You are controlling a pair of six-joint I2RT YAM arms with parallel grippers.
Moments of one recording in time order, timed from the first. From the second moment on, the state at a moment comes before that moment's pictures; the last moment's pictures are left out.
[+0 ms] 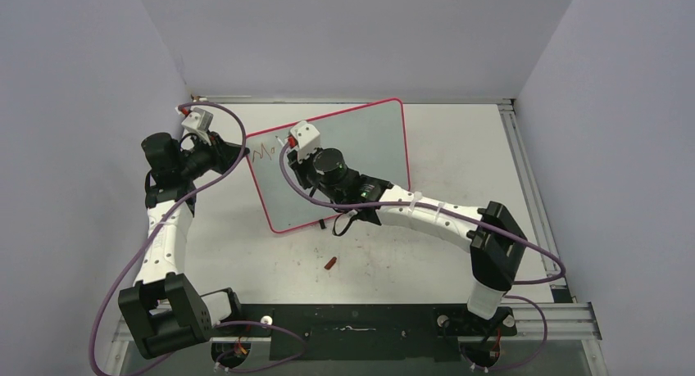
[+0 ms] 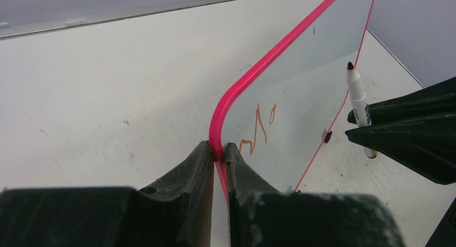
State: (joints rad) left arm 0.27 1.19 0.90 0.00 0.90 -0.09; right arm 1.04 1.74 1.40 0.13 0.26 0.01
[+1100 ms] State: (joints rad) left arm 0.27 1.19 0.89 0.00 0.89 -0.09; right arm 1.03 1.85 1.49 0.02 0.24 0.04
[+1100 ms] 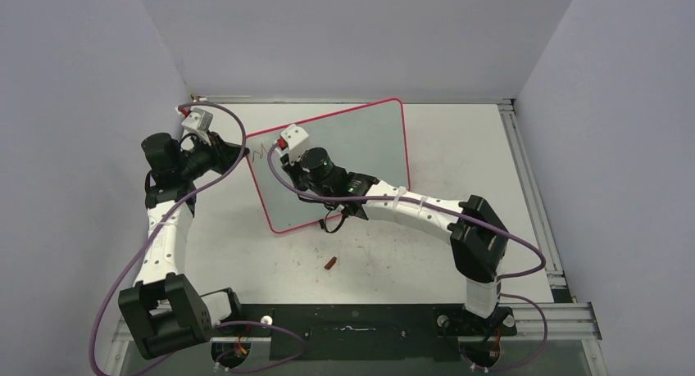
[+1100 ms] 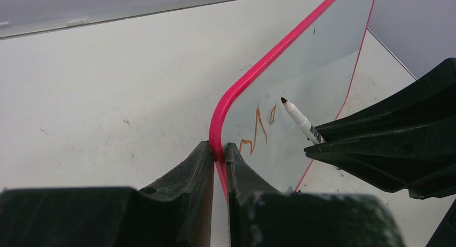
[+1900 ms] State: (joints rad) left arm 0.27 1.18 0.89 0.00 0.89 -0.09; right arm 1.03 1.88 1.52 -0.03 0.25 0.10
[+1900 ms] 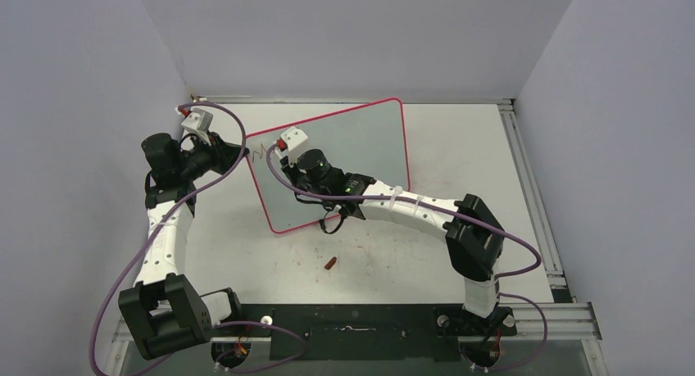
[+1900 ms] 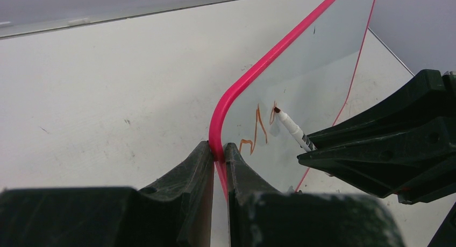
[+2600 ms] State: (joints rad) left arm 0.27 1.18 0.89 0.00 0.89 -0.09; right arm 1.03 1.88 1.47 -0.05 0.25 0.12
